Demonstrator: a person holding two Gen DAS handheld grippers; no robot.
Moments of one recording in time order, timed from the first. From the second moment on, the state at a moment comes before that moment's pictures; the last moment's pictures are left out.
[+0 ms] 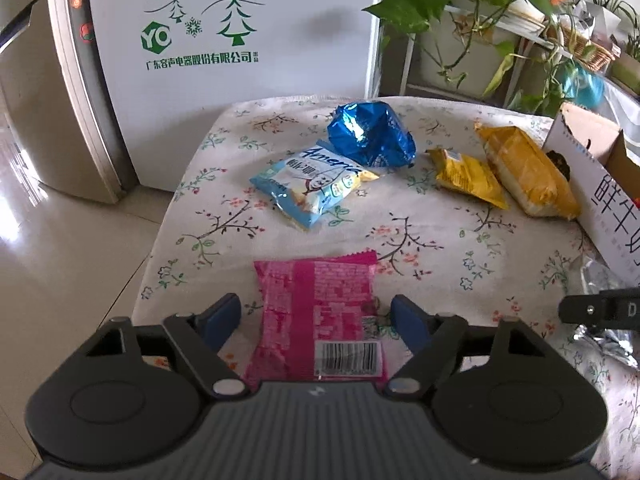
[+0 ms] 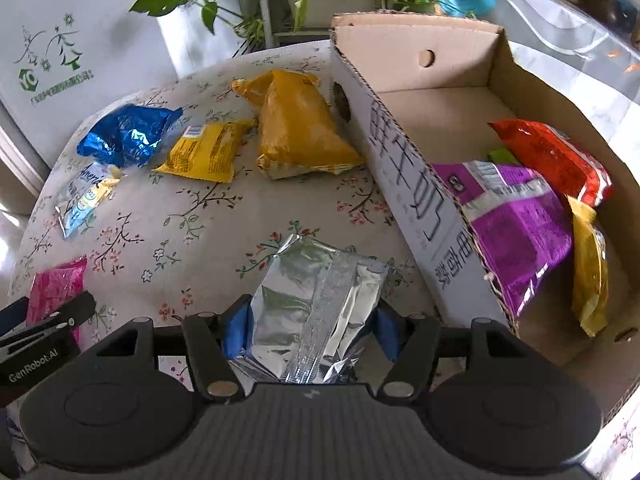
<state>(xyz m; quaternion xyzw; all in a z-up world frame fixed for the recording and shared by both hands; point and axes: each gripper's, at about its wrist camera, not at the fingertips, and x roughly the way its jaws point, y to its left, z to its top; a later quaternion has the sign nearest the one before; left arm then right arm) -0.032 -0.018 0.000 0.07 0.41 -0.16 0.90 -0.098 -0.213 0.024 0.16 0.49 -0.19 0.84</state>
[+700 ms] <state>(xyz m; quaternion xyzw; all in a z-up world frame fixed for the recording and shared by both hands) -0.046 -0.007 0.015 0.03 0.43 -0.15 0.89 -0.093 -0.211 0.031 0.18 0.49 -0.14 0.84</state>
